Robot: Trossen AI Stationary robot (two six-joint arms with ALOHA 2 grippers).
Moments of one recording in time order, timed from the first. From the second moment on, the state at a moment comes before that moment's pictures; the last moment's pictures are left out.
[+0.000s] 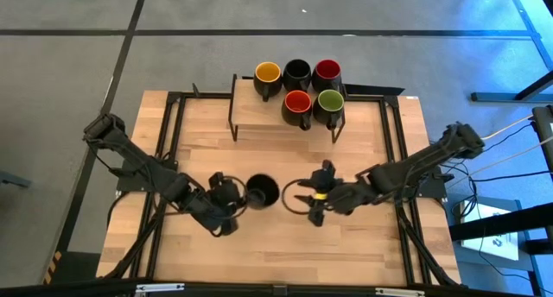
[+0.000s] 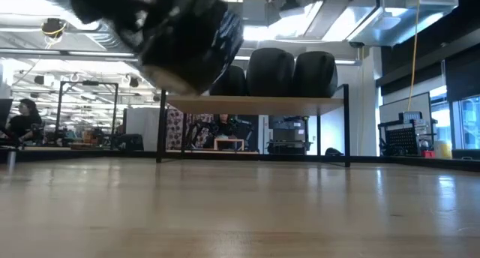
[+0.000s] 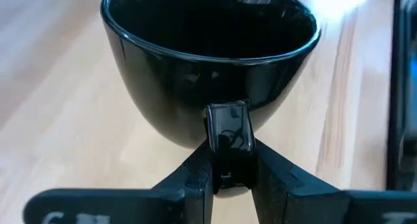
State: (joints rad) left arm -0.60 1.38 1.03 -0.60 -0.54 -0.85; right arm 0.45 1.49 1.23 -0.42 0.50 0.62
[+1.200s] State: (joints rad) left arm -0.08 1.39 1.04 -0.34 -0.94 -0.78; right arm 0.45 1.24 1.23 -0.71 0.75 0.44
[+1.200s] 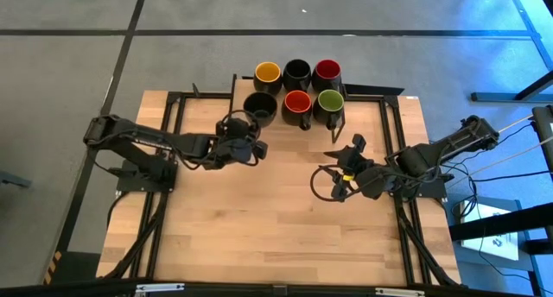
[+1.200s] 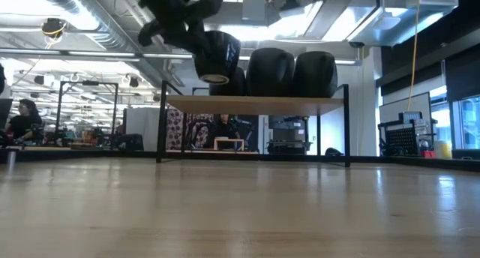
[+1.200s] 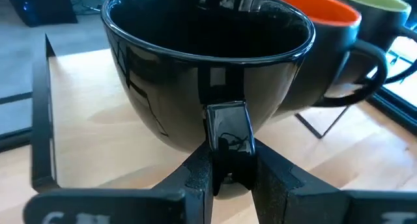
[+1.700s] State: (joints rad) left arm -0.02 1.40 0.91 -0.13 -0.89 -0.76; right arm 0.45 1.24 1.23 -0.71 0.76 0.44
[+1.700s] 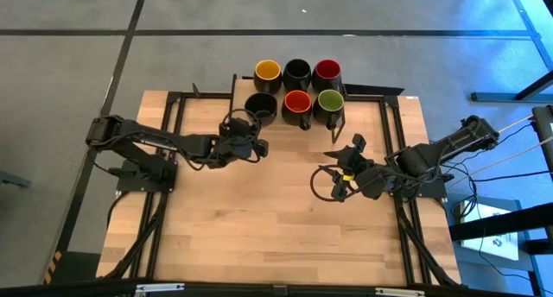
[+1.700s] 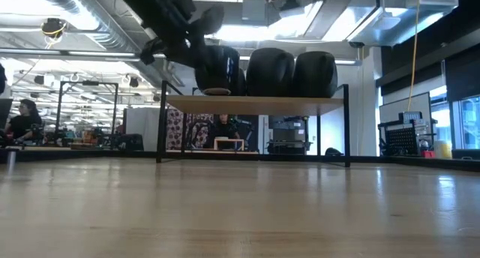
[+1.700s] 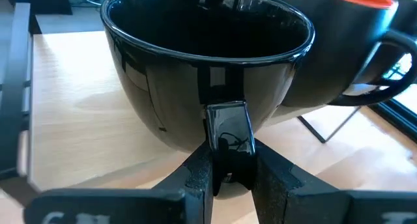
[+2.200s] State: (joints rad) left arm -0.02 1.51 0.91 0.04 -0.92 -0.75; right arm 0.45 1.24 1.23 -0.71 0.75 0.47
